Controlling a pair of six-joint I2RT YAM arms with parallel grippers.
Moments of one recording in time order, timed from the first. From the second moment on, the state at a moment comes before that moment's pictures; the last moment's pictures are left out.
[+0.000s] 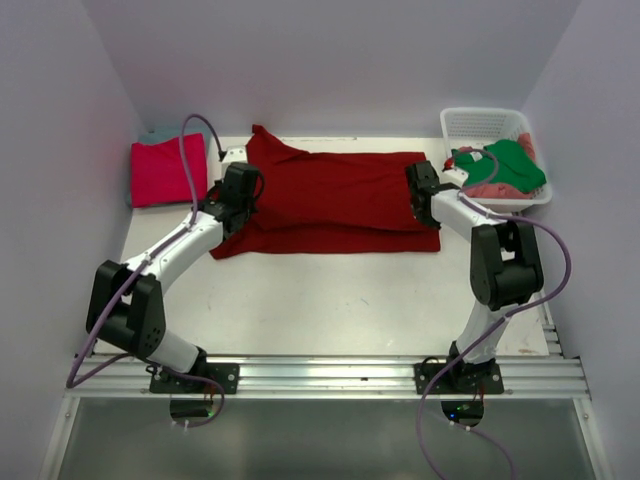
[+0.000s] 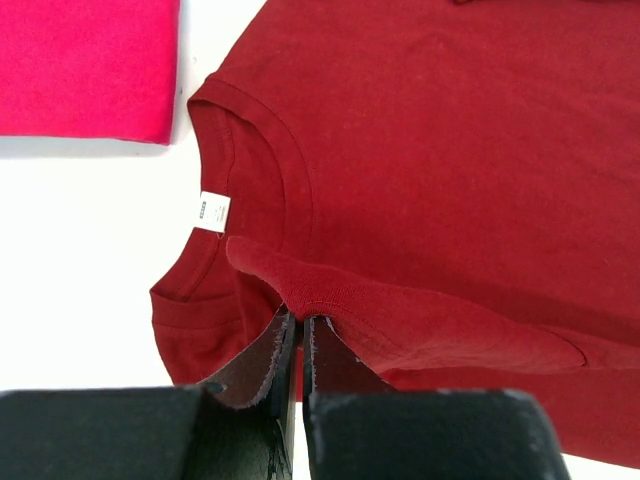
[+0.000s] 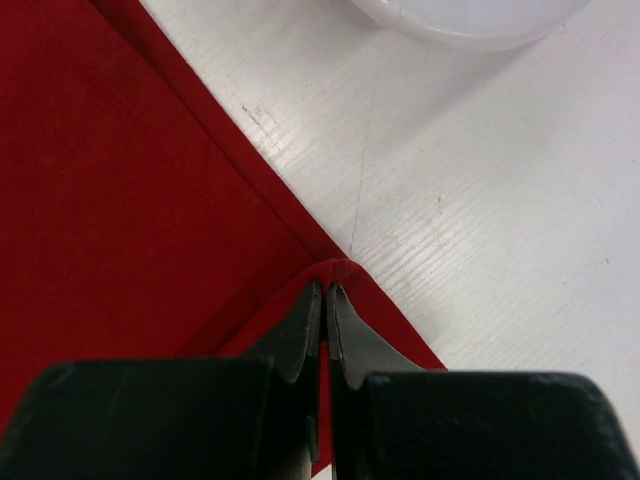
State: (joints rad) left arm -0.38 1.51 1.09 -0.30 -0.50 -0.35; right arm 0.22 1.82 1.23 -0.52 0.64 0.78
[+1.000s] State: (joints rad) left arm -0.34 1.62 1.07 0.03 -0.49 -0.33; right arm 0.20 1.79 1.10 -0.15 0.49 0.64
